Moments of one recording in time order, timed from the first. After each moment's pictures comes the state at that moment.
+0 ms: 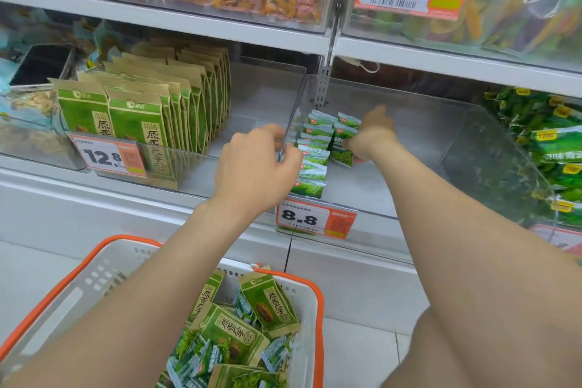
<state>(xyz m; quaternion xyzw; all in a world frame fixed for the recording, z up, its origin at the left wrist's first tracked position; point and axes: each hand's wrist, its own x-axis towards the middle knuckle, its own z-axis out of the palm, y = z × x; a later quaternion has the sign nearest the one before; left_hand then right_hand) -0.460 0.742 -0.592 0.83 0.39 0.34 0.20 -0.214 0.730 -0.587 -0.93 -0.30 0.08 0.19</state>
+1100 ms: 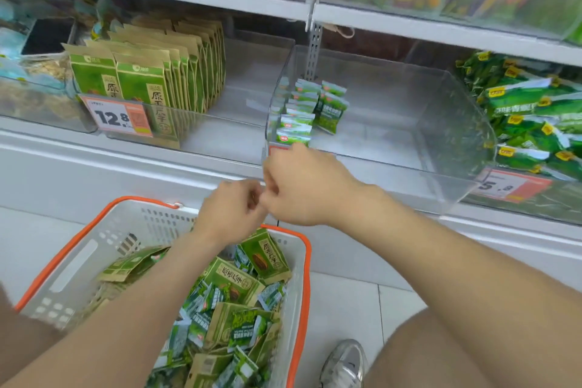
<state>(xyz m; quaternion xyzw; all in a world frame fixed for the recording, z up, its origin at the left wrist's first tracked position) -0.530 0.689 -0.690 0.88 0.35 0.21 0.24 -0.413 0.586 -0.561 -0.74 -0.67 0.02 0.03</state>
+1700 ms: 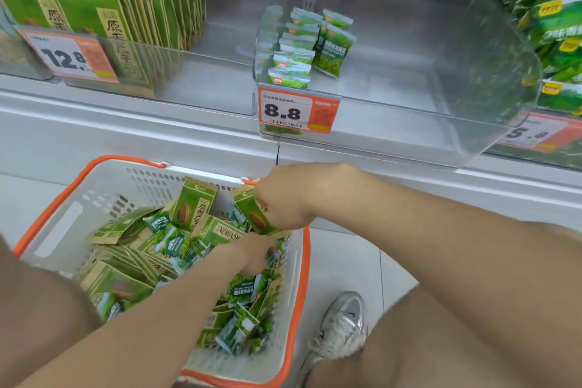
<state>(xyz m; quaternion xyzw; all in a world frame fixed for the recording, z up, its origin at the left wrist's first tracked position) -0.519 0.654 -0.867 0.87 0.25 -0.34 0.26 -0.416 0.593 -0.637 -0.64 -0.71 0.17 -0.25</state>
